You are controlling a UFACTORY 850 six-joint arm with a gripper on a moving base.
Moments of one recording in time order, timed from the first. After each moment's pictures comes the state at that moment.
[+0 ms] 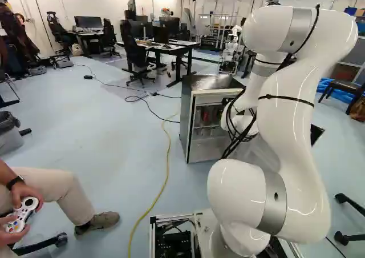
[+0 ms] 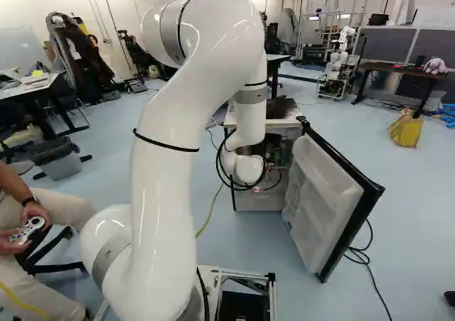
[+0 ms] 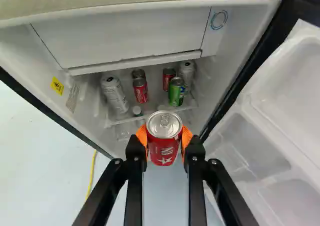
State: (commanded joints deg) arm -28.1 -34.2 -37.7 -16.0 54.4 0.0
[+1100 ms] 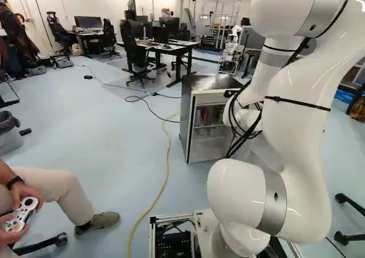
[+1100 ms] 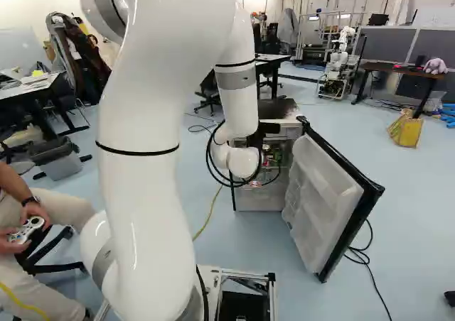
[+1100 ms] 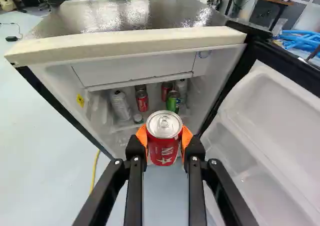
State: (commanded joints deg) arm -28.2 -22.1 -31.2 -16.0 51.1 0.0
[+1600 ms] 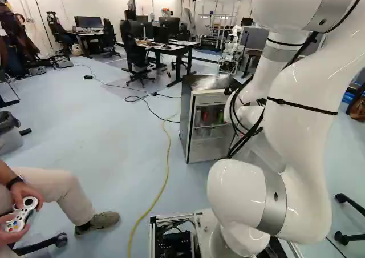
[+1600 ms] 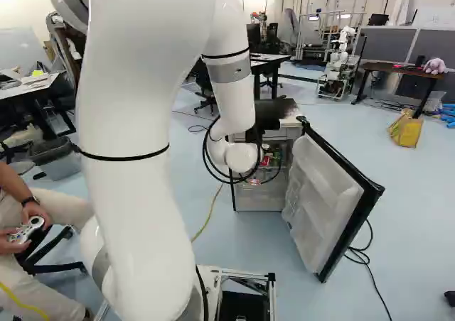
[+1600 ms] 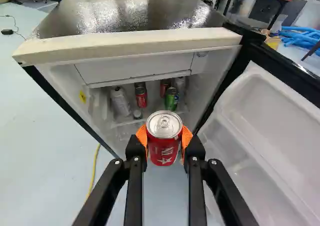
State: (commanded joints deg) arm -28.1 -17.6 -30.0 -16.0 45.7 0.0
